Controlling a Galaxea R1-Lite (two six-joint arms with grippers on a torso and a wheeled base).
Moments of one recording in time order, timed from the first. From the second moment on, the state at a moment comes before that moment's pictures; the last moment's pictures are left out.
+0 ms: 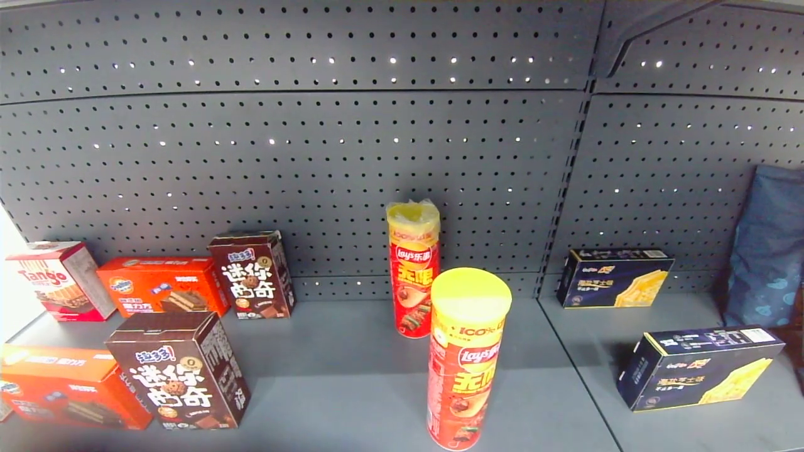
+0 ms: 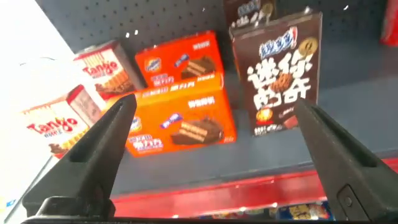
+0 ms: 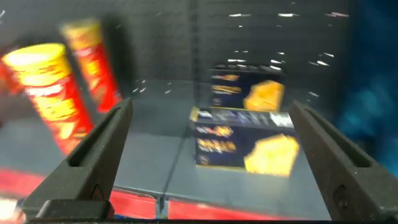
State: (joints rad) left arm -0.46 0.21 -0.23 0.01 0.48 0.27; right arm 0.02 0.43 -0.47 0.01 0.23 0.04
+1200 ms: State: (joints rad) left arm -0.36 0.01 -0.04 0.01 0.47 0.28; right arm 0.56 1.36 -0.68 -0.22 0.19 -0.17
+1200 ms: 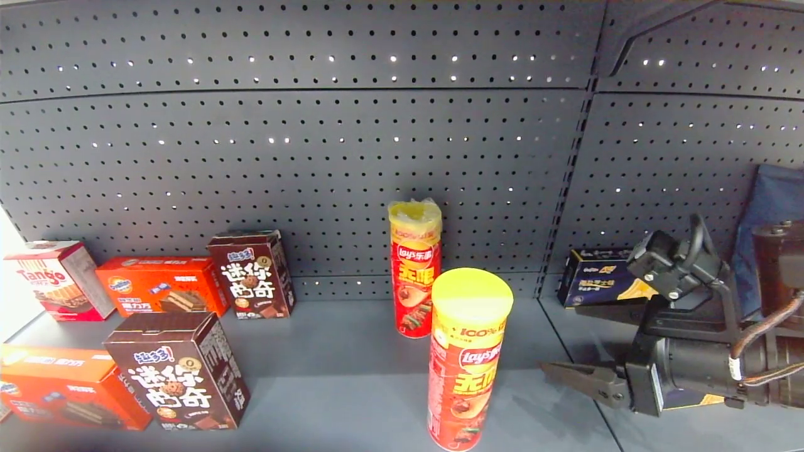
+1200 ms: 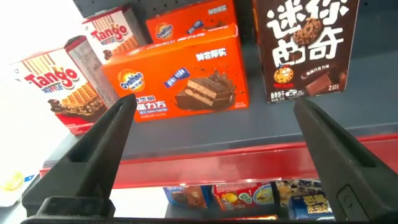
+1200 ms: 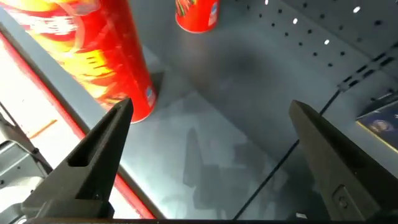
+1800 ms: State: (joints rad) left arm -0.36 0.00 -0.04 0.01 0.47 0.27; right arm 0.54 1.55 -0.79 -0.24 0.19 -0.17
